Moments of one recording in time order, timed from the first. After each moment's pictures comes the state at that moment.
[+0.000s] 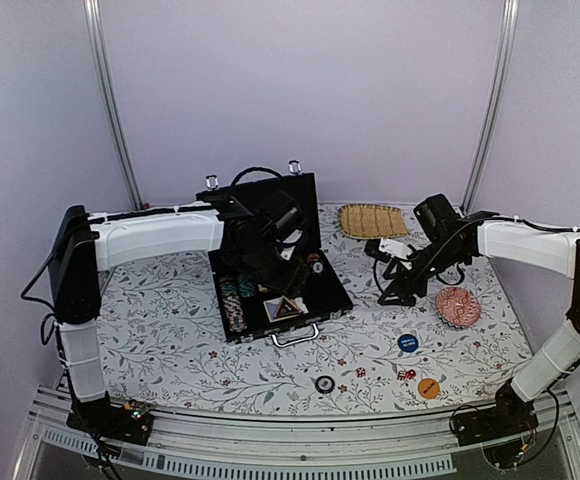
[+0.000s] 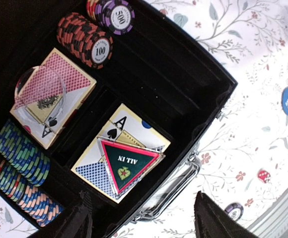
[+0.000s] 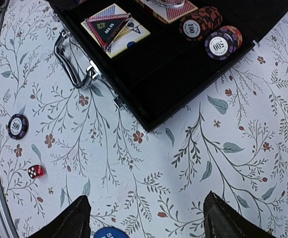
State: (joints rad) left arm -0.91 1.99 1.67 -0.83 -0.05 -0.38; right arm 0.46 1.56 1.07 -0.59 -0.48 -0.69
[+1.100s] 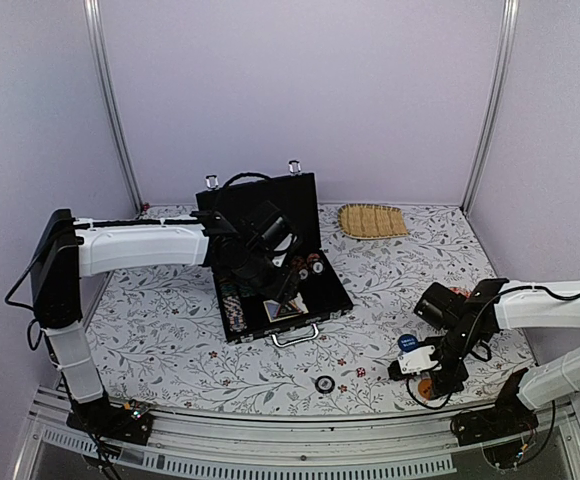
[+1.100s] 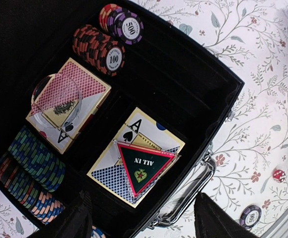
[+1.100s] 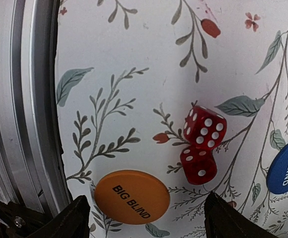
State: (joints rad) left arm -0.92 1.86 1.44 -0.62 -0.12 -0.31; right arm 0.77 1.27 0.61 -0.86 -0.13 -0.89
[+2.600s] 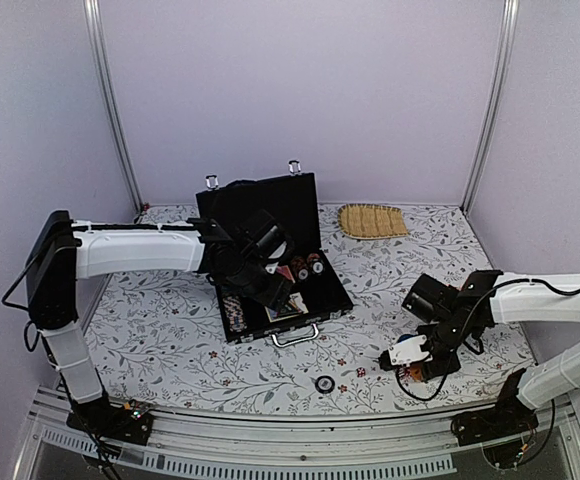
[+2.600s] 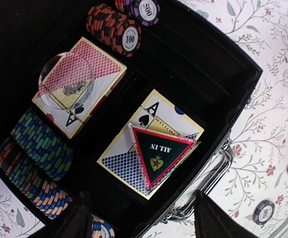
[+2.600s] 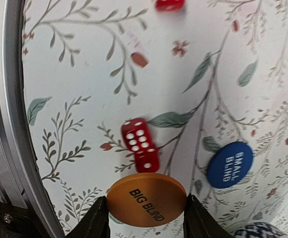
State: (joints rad) left arm -0.90 1.84 1.37 -0.60 -0.15 -0.33; right arm 0.86 1.30 0.69 -0.86 0.01 -0.82
